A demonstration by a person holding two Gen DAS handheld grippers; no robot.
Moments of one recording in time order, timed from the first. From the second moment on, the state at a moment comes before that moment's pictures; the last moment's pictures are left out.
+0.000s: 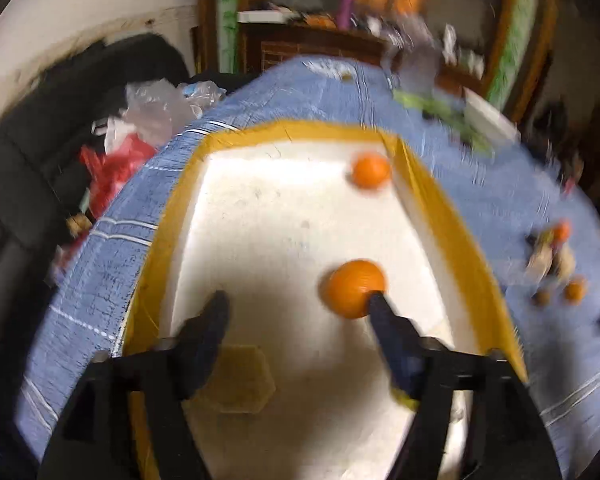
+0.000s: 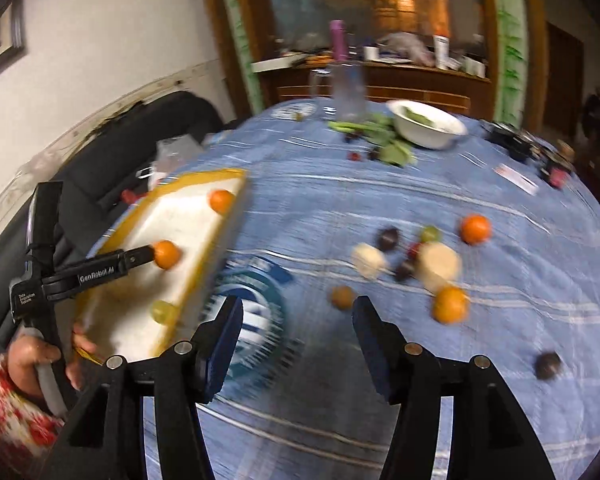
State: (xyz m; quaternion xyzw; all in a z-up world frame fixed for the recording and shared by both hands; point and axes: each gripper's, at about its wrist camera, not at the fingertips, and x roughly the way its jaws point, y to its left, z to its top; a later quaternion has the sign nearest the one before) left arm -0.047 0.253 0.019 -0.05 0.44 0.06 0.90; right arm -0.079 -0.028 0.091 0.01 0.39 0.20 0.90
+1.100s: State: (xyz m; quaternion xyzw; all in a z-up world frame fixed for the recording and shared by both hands) left arm -0.001 0.101 0.041 -0.15 0.48 -0.12 0.85; right arm -0.057 -0.215 0.026 0.07 0.45 0.06 0.89
